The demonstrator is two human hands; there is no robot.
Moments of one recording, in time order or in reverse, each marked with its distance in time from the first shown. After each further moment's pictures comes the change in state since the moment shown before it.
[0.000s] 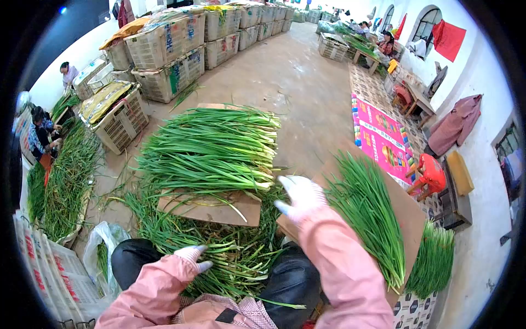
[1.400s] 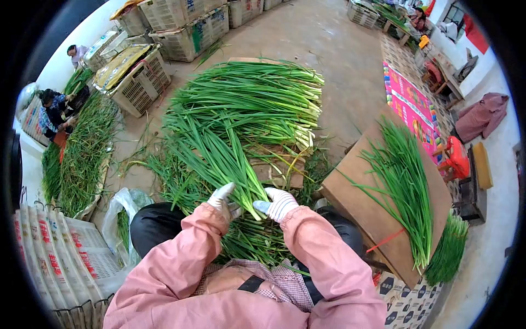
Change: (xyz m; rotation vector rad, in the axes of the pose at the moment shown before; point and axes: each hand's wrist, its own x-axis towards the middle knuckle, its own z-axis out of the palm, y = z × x) left_hand 0.048 -0.014 0.001 -1.855 0.250 -0.479; right_hand -0.012 -0.138 0.137 1.309 -0.480 0.228
